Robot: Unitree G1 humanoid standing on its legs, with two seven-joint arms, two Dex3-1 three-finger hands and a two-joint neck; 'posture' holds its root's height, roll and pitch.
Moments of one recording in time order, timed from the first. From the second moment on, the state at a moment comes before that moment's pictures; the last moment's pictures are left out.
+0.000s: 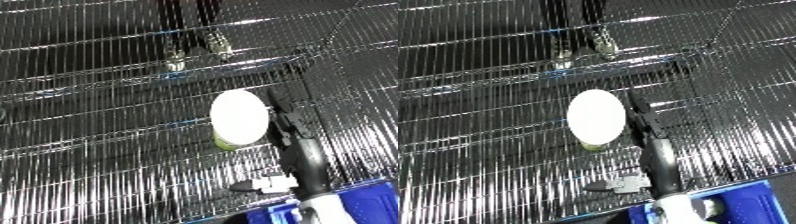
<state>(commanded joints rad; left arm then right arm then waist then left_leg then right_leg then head) -0.33 0.42 -0.26 0.07 -0.85 -0.17 0.00 -0.94 -0.55 0.29 0.28 0.44 -0.15 -0.21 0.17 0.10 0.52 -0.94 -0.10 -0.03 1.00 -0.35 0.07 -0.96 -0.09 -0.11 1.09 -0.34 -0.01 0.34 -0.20</state>
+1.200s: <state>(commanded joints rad) -0.29 0.42 -0.28 0.04 -0.87 -0.20 -0.01 -1.03 -0.53 0.31 0.36 0.45 -0.16 -0.22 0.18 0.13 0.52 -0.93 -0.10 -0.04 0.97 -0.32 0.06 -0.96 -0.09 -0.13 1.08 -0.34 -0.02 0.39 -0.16</state>
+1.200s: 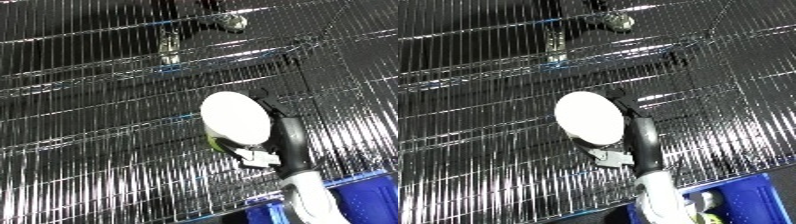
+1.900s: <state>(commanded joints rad) -0.20 0.41 -0.16 0.06 -0.84 -0.22 0.00 -0.52 -0.48 0.11 -0.01 0.42 -0.31 -0.30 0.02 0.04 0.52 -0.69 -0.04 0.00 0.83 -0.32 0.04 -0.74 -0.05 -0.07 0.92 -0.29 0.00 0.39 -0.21</state>
